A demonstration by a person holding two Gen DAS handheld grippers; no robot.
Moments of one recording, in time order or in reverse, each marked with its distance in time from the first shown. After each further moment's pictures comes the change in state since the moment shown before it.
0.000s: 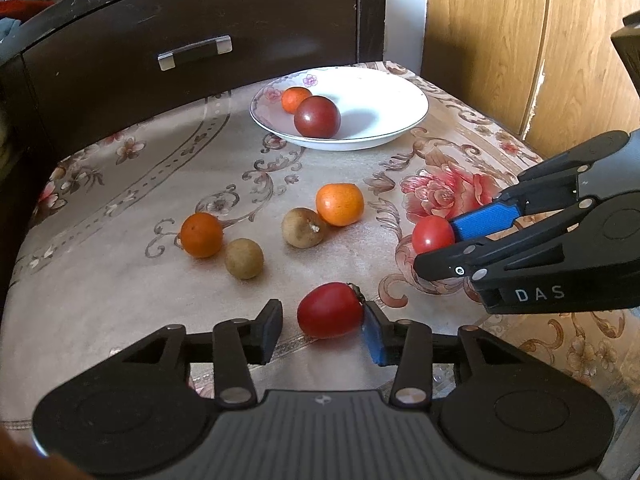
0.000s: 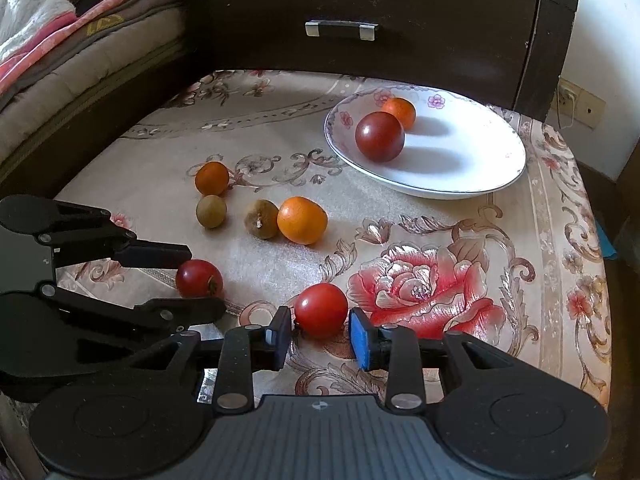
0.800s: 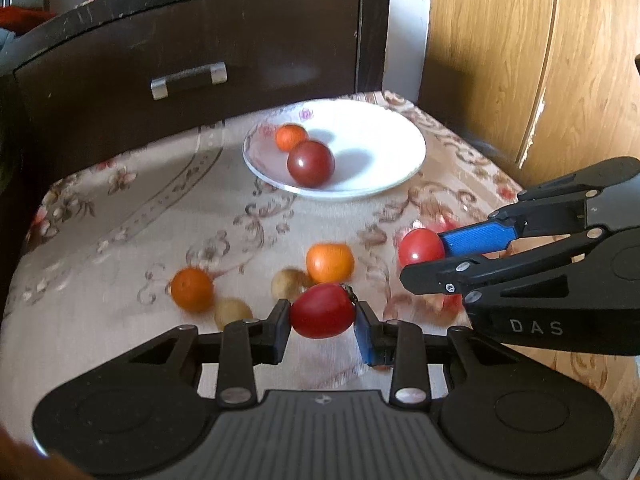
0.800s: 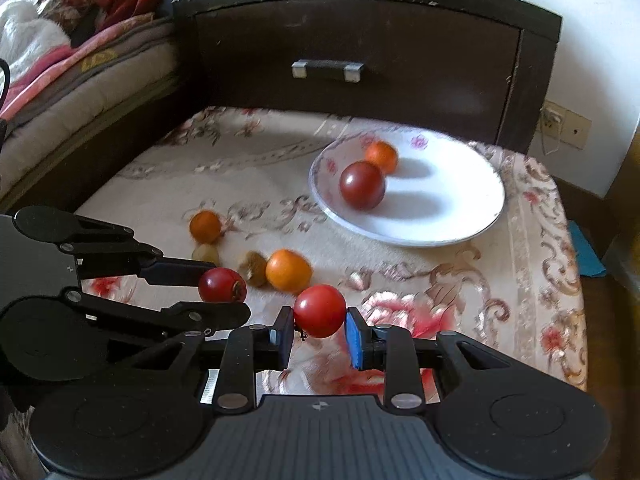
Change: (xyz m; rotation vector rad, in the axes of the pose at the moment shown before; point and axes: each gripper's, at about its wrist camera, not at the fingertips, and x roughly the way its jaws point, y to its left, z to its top) left arm 0.000 -0.002 0.034 -0.029 -0.047 -0.023; right arm -0.017 -0.010 0.018 0.025 -0.085 -0.026
